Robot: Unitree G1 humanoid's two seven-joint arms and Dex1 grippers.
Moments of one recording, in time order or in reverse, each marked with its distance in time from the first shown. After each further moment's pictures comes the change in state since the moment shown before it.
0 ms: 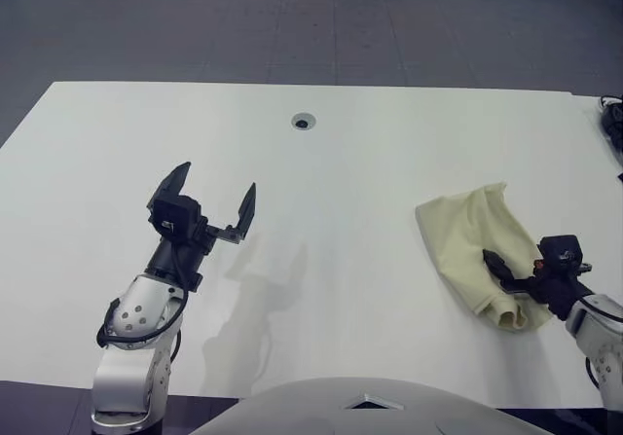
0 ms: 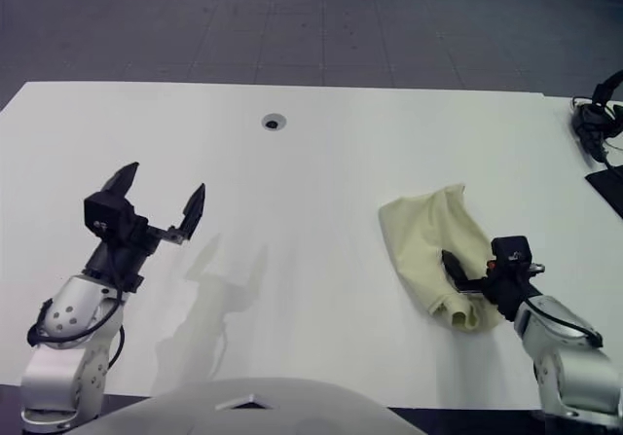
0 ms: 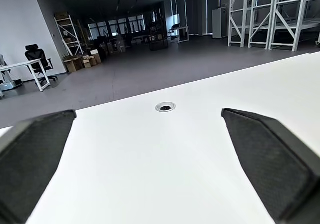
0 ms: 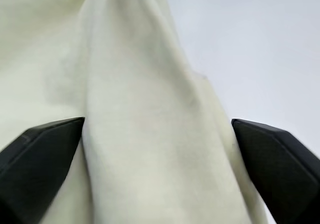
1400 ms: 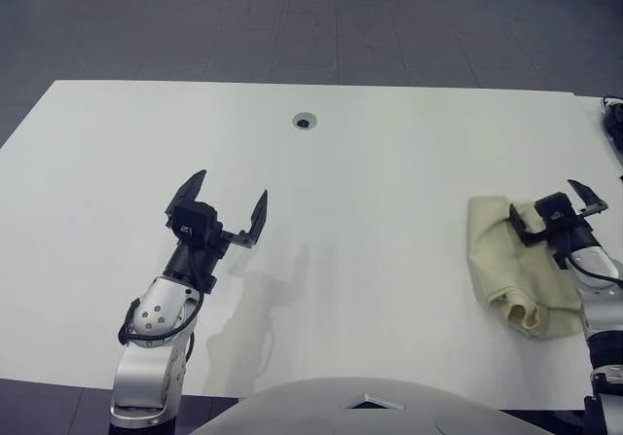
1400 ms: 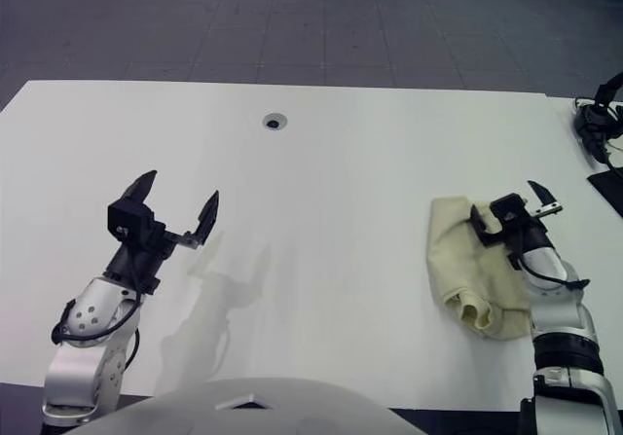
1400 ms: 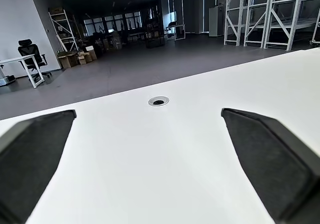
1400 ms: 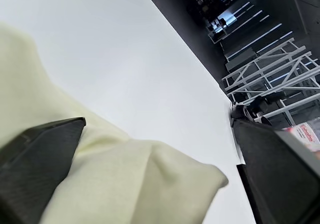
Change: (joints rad) left arm 0.000 -0.031 -0.052 0.082 0.052 -0.074 -0.018; right arm -0.449 -0.187 0.192 0.963 -0.554 -0.945 -0.069
